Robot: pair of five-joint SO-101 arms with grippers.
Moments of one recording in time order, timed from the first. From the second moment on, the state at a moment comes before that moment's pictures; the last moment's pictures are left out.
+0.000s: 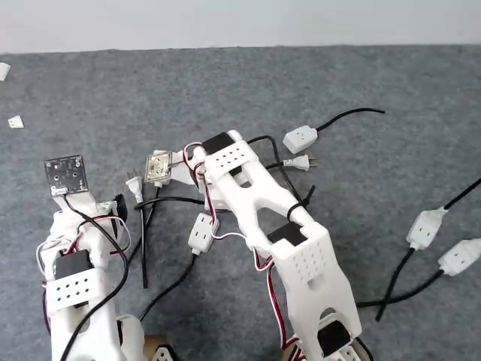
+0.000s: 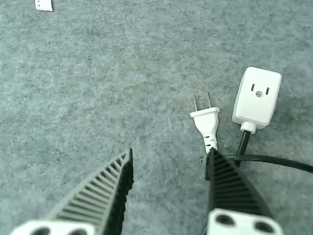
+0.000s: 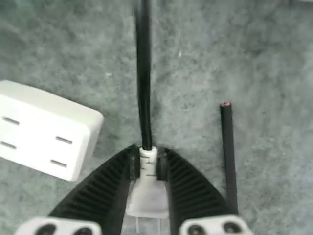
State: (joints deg) left arm -22.2 -50.2 73.8 34.9 -1.1; right arm -34.2 42.7 -24.6 76.7 57.6
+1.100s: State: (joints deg) left arm -20.5 -23.2 59.7 37.1 -1.1; right arm -30.6 22.8 -25.8 84.3 20.6
